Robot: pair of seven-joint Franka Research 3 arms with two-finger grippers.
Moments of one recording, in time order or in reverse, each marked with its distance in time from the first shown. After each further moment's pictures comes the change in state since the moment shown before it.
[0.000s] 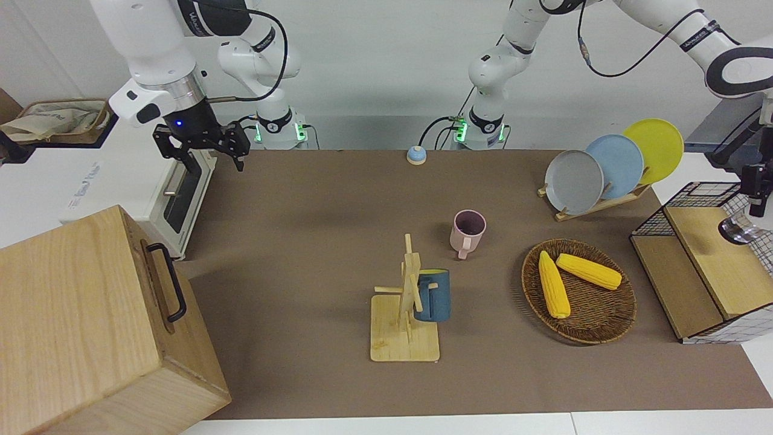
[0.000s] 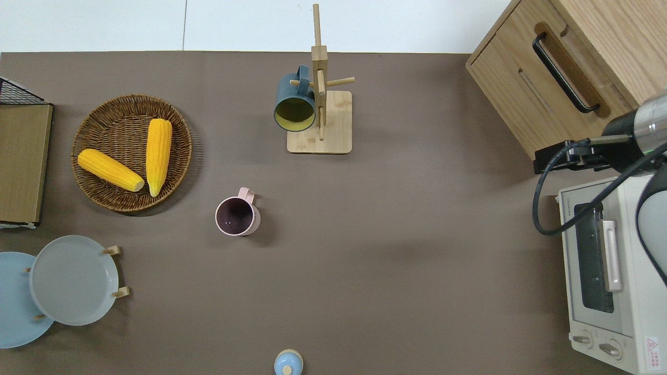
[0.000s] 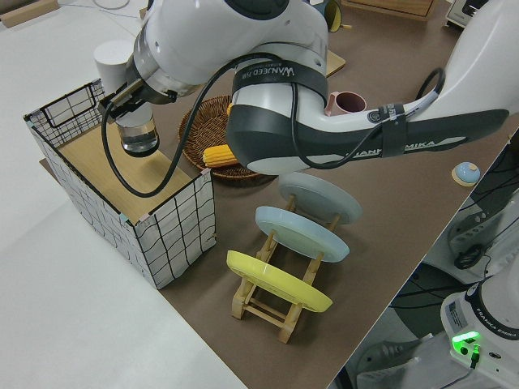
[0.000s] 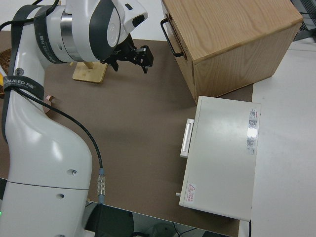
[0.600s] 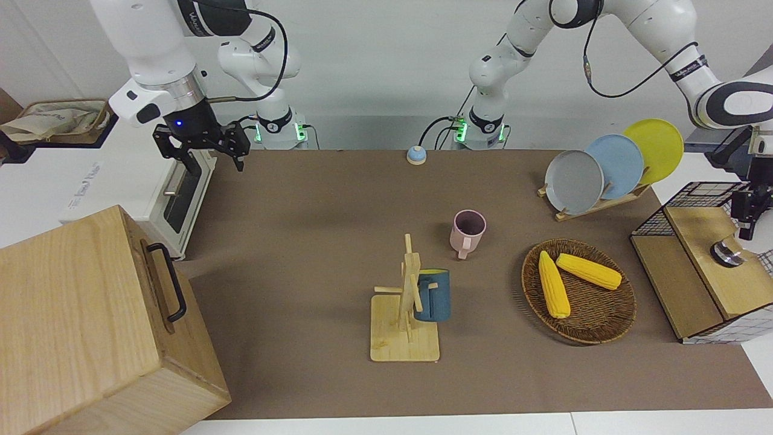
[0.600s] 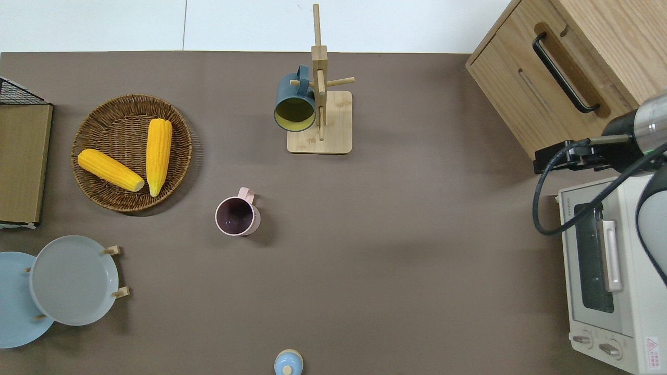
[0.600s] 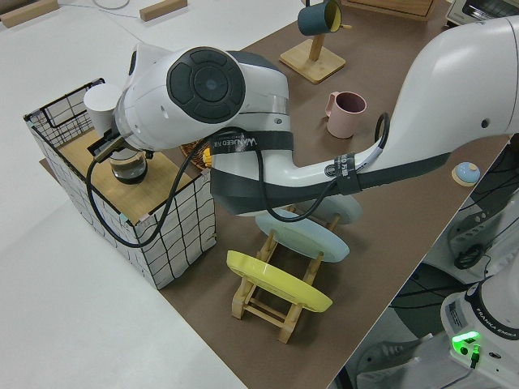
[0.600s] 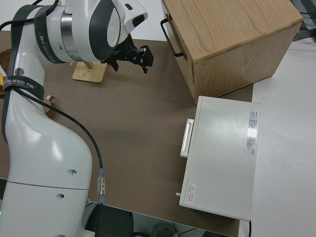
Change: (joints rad) left arm 0.027 0.116 -0.001 0.005 -0.195 0.068 0.221; right arm 0.000 0.000 0.000 0.000 0.000 0.000 0.000
